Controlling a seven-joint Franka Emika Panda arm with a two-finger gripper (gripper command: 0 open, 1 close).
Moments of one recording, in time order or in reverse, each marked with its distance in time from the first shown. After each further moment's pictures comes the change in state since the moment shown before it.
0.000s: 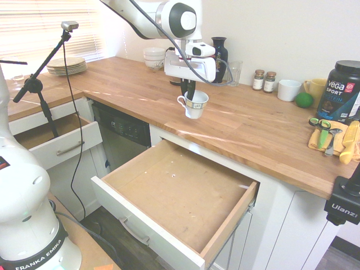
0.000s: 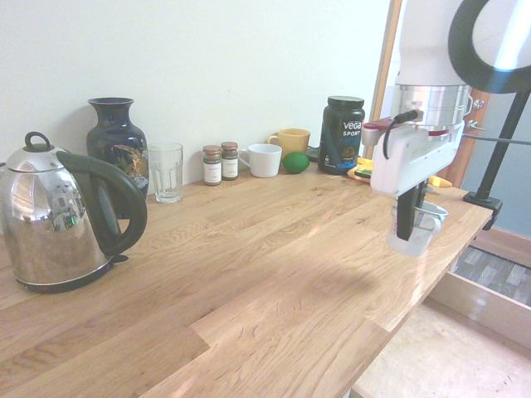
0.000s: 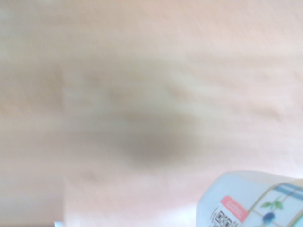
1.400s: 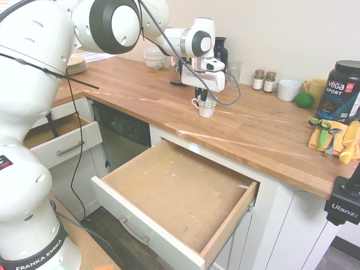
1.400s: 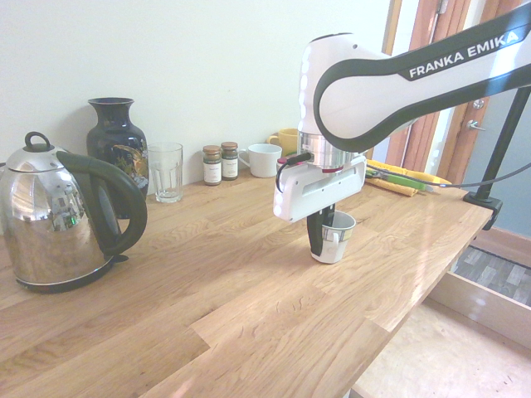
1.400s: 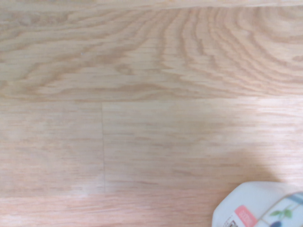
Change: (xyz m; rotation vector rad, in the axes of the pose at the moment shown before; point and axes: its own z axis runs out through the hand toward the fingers) arm 0.072 -0.150 0.067 0.019 -0.001 0.008
